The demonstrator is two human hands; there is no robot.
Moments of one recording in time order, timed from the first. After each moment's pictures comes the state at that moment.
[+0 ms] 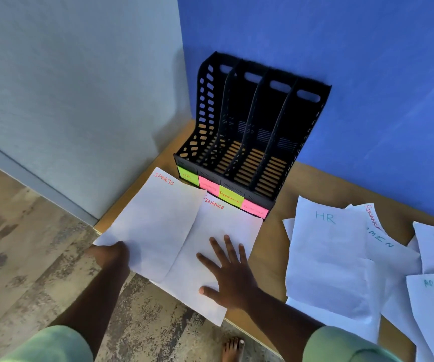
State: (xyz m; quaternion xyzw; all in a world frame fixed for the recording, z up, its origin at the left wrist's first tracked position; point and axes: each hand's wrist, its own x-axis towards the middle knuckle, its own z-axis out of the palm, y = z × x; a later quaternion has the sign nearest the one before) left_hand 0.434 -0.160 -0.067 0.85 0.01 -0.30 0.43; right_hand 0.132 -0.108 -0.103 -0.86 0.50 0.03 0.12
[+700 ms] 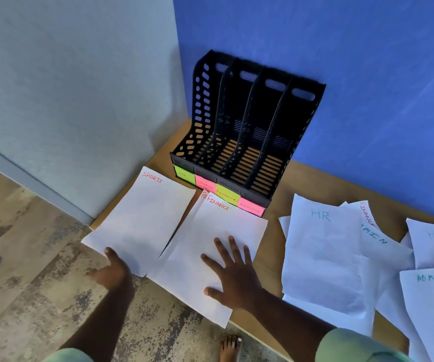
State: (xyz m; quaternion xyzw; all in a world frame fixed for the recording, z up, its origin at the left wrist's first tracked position) left_hand 0.411 -0.119 -0.087 0.84 0.04 -0.31 0.45; right_hand 0.117 -0.101 -0.097 -0.85 0.52 0.04 0.12
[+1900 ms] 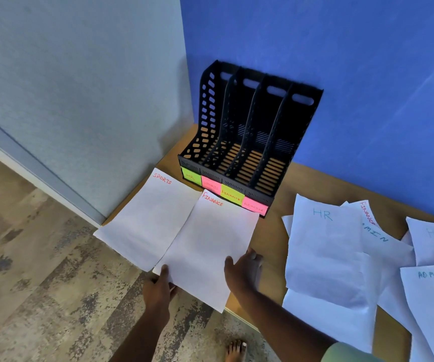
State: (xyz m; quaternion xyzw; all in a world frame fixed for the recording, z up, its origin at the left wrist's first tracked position) left_hand 0.347 -0.052 -0.100 0.72 -0.06 -0.51 0.46; right_hand 0.154 -0.090 -0.069 -0.42 0.83 -0.13 0.34
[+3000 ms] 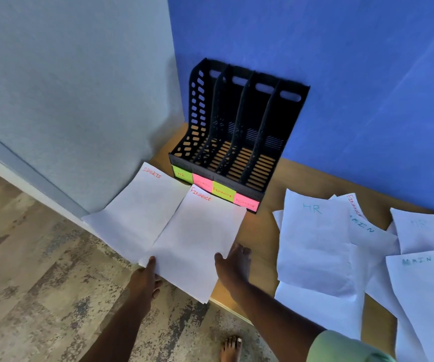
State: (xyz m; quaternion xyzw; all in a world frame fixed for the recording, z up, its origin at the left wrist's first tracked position) left_hand 0.379 -0.071 -0.097 0.79 -0.13 -0.49 0.36; right_hand 0.162 -0.095 -0.072 -0.42 0.81 -0.16 0.38
